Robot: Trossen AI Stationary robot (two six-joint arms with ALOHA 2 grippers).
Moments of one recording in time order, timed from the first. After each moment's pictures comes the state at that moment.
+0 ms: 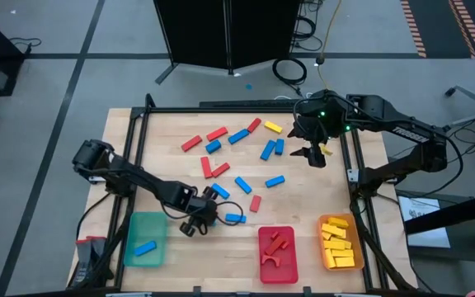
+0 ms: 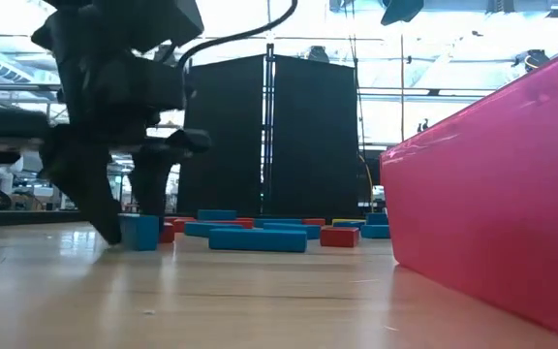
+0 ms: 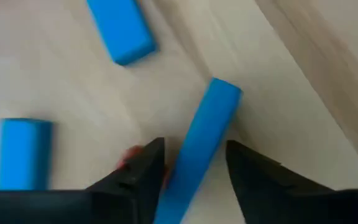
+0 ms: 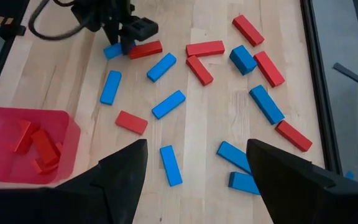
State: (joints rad) left arm -0.31 1.69 0.86 -0.35 0.00 0.30; right arm -0.24 1.30 1.60 -1.16 -0.16 -0.25
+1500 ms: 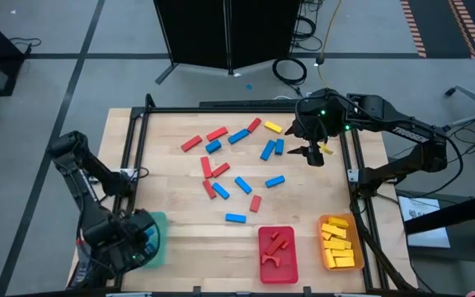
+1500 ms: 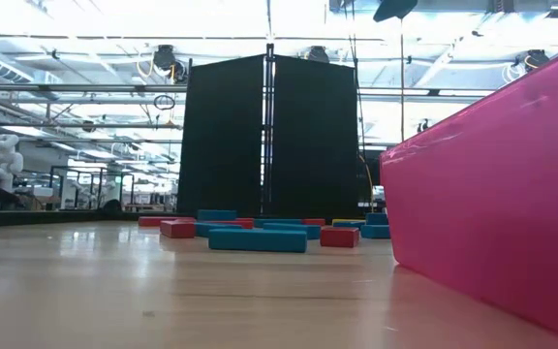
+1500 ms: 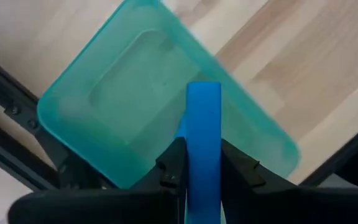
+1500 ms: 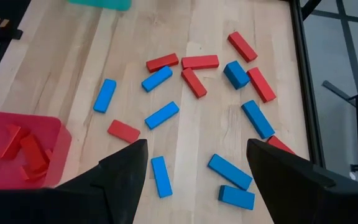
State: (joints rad) left arm -1.05 1.40 1.10 -1.22 -0.11 -1.82; right arm -0.24 1.30 1.60 -1.12 -0.16 -0.30
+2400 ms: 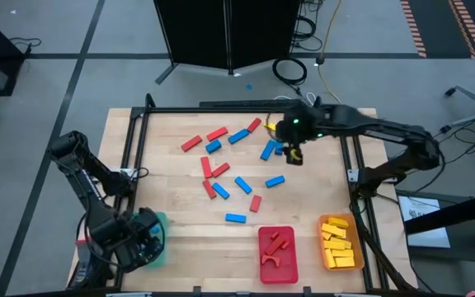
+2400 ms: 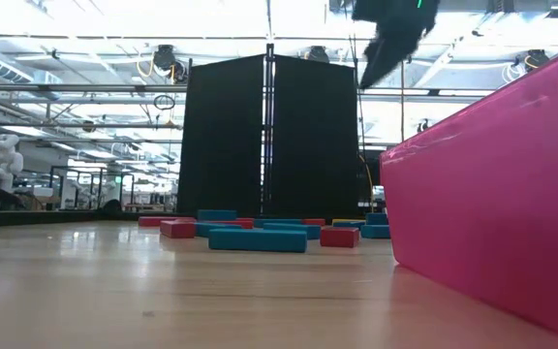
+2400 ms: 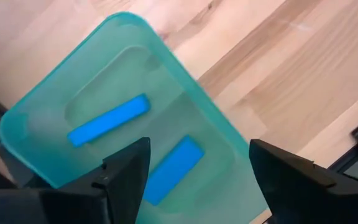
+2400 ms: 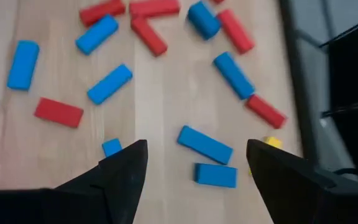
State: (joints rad) left arm -1.00 1.40 1.06 -1.13 -0.16 -1.85; right arm -0.28 1.39 1.36 -0.91 0.01 -0.27
